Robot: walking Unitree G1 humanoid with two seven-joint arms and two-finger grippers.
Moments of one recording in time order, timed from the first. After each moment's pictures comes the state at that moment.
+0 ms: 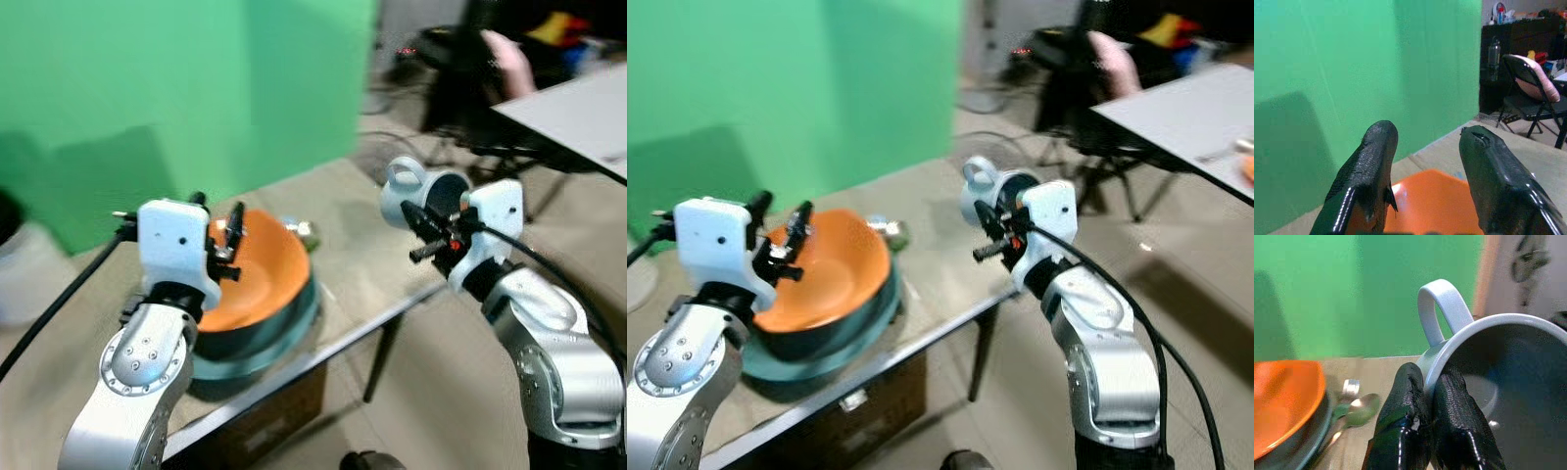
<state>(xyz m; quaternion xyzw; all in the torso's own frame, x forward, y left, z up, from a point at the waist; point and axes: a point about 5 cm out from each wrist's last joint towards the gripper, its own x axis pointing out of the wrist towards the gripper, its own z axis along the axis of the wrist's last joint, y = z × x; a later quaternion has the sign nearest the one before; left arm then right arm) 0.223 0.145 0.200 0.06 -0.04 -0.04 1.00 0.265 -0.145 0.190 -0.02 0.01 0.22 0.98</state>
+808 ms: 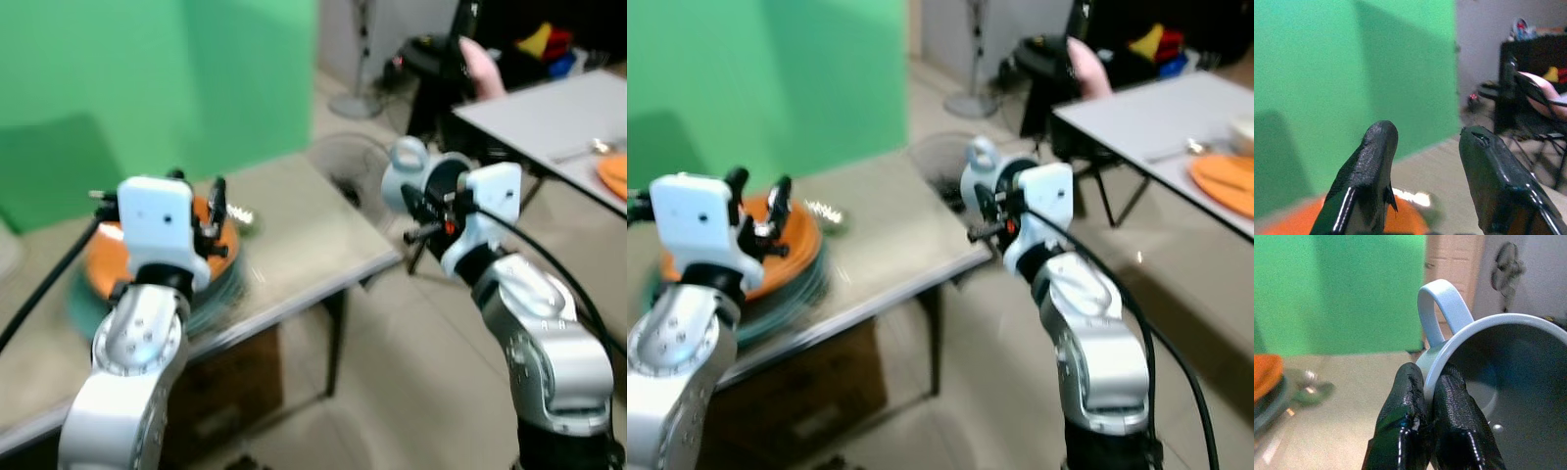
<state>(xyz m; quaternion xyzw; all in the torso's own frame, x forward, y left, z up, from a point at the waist) 0.233 0.146 0.211 0.06 -0.07 -0.01 1.00 0.271 -0.142 0.192 -0.02 0.01 0.18 0.98</state>
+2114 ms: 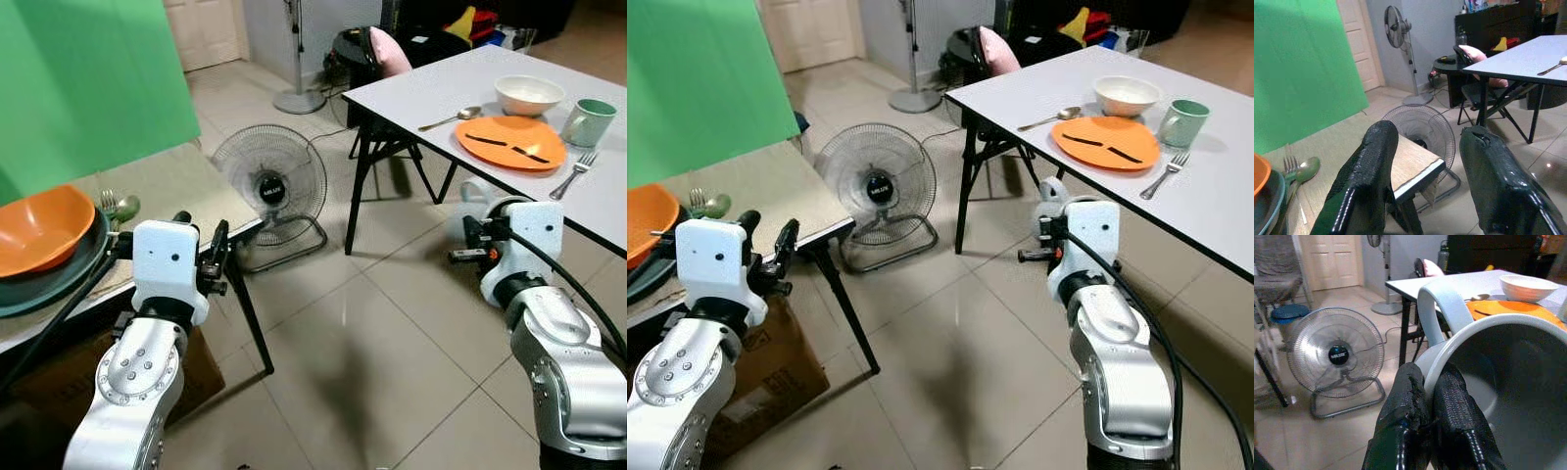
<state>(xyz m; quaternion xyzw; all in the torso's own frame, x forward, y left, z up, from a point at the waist) 0.222 0.157 0.178 0.08 -0.01 -0.02 1.00 0.261 -0.186 0.164 -0.05 0.07 0.01 1.00</state>
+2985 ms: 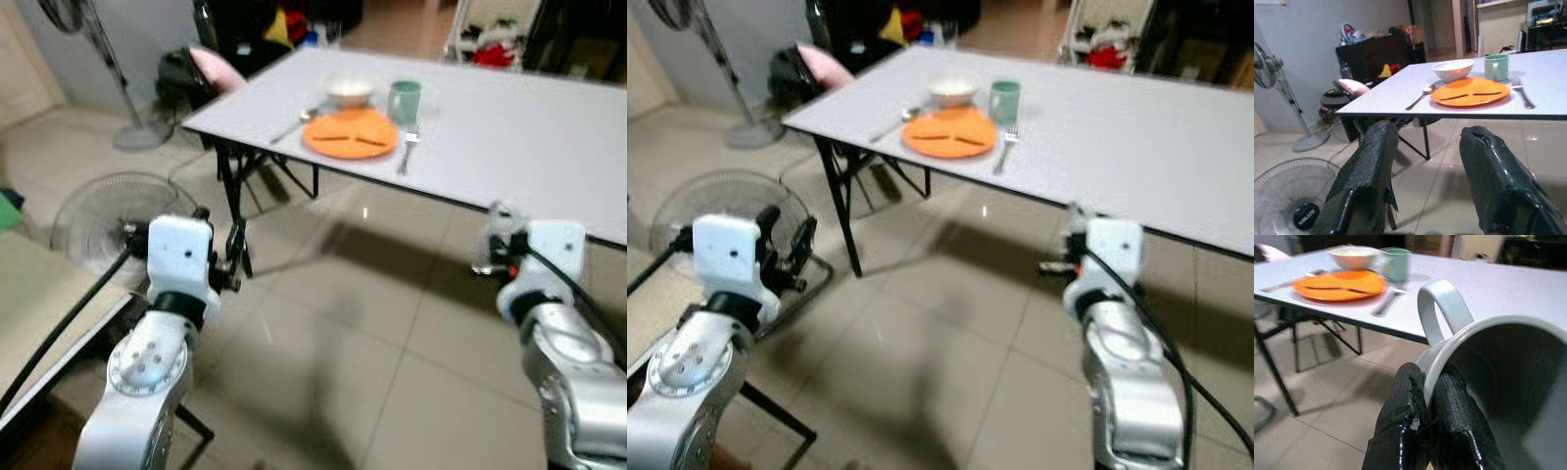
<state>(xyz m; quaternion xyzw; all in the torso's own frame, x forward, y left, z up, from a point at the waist) 0.227 0.151 0.173 0.07 -0.02 -0.06 1.00 0.248 -0.193 0.152 -0.04 0.10 -0.04 0.99</state>
